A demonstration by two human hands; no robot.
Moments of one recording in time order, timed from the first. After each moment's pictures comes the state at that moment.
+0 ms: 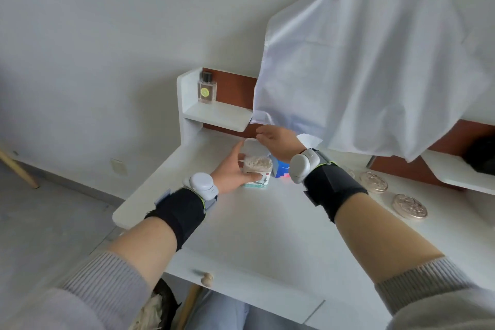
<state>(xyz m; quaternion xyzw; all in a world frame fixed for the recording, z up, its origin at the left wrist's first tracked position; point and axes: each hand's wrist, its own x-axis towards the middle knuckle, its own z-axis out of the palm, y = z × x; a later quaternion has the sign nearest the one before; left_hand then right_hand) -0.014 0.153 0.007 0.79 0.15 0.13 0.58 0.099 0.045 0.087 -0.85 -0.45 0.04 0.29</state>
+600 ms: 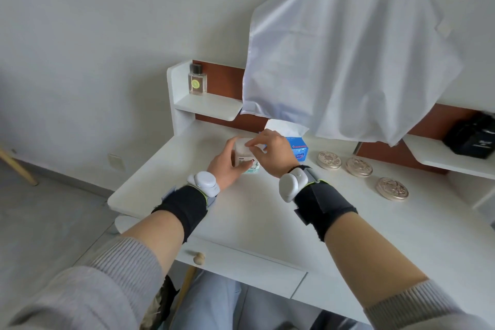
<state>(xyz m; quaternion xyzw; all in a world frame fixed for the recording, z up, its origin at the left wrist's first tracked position) -0.015 0.129 -0.017 0.84 0.18 0.25 0.45 0.072 0.003 0.045 -0.79 -0.49 -0.08 0.34</state>
